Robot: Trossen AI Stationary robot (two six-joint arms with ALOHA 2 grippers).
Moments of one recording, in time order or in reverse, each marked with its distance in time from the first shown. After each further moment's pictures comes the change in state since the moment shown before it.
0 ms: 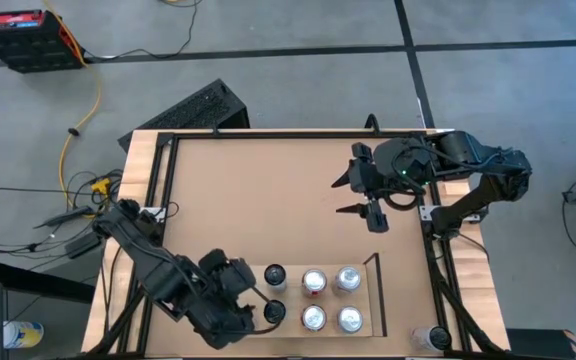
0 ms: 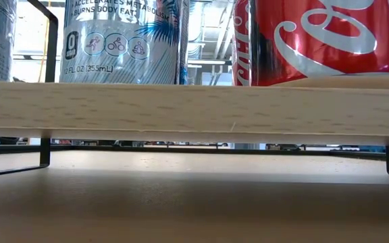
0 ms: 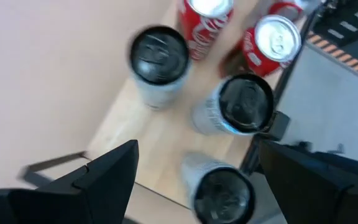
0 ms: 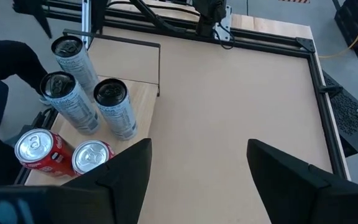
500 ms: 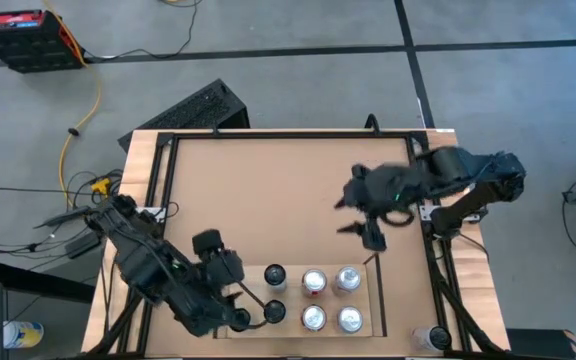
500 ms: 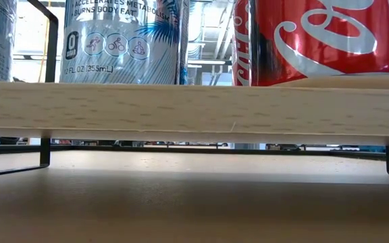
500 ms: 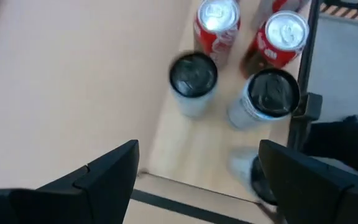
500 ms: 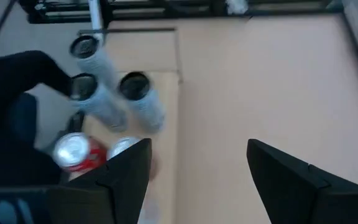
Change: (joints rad) left arm -0.002 -0.028 0.124 -0.176 -0.076 0.274; right arm 0.093 0.042 0.000 -0.045 0.004 0.246
